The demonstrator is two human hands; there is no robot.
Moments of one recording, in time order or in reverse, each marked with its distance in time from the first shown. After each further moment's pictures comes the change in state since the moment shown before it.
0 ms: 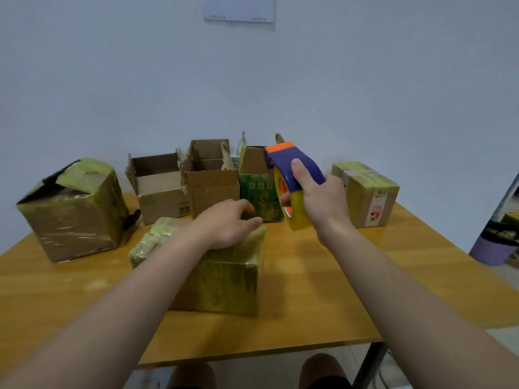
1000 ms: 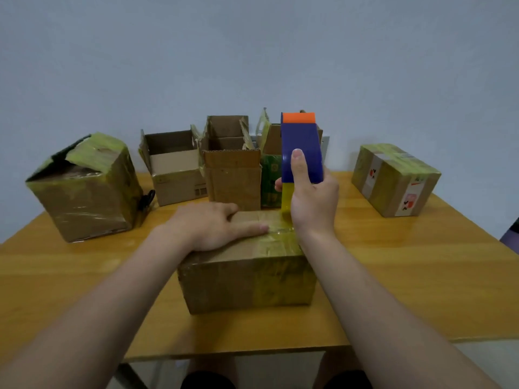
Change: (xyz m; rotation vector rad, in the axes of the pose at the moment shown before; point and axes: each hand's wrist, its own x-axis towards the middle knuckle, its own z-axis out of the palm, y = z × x) left_hand -0.020 -0.052 -0.011 0.215 -0.155 -0.164; right_hand -0.005 0.033 0.086 0.263 0.141 -0.069
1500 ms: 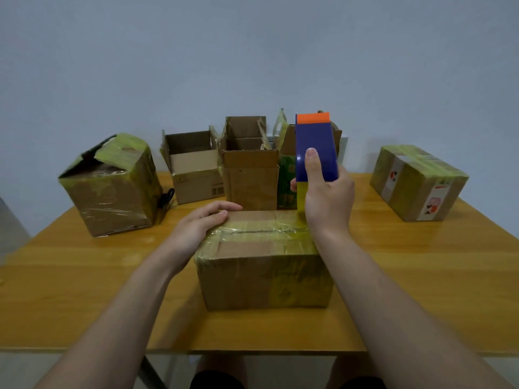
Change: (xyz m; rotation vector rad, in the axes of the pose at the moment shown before) left_hand -0.014 -0.057 0.039 -1.068 0.199 0.054; right_hand 0.005 0.003 0.006 -0.047 -0.010 -0.040
